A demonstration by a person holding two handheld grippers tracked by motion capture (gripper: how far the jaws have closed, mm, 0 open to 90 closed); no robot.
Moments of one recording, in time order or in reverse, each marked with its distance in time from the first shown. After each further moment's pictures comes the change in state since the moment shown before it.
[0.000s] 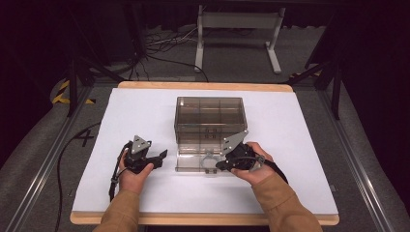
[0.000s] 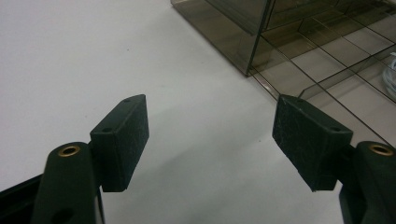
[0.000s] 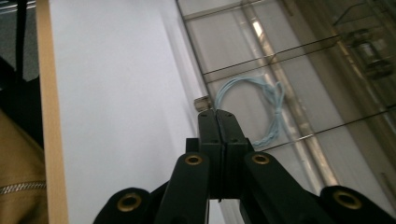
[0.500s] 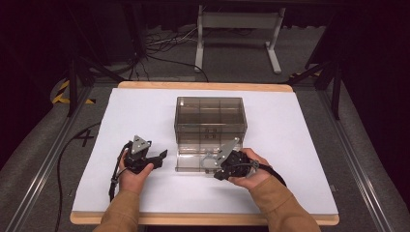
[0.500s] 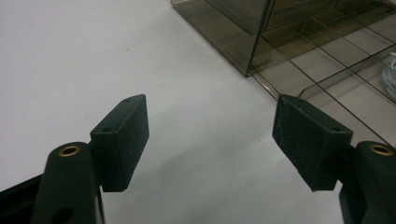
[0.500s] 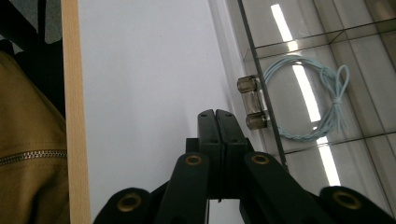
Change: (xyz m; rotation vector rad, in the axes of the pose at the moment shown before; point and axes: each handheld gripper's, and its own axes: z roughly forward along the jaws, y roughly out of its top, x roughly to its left) left arm 0.000 0.000 0.000 -0.001 -0.001 0.002; right arm 0.012 -0.001 0.018 0.105 0.089 -0.064
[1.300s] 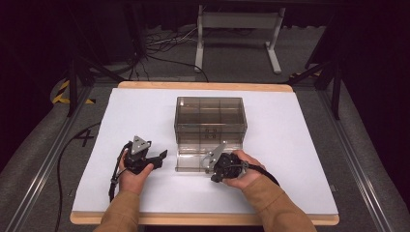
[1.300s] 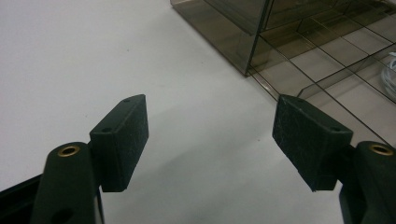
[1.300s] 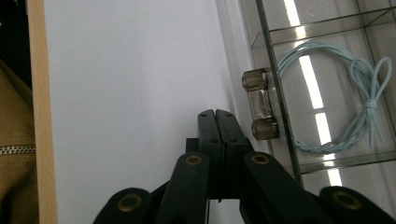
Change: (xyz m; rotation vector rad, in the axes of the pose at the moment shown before) left arm -0.001 -0.001 -0.001 -0.003 0.002 0.002; right arm -0.006 0.006 0.028 0.088 -0.002 -0.015
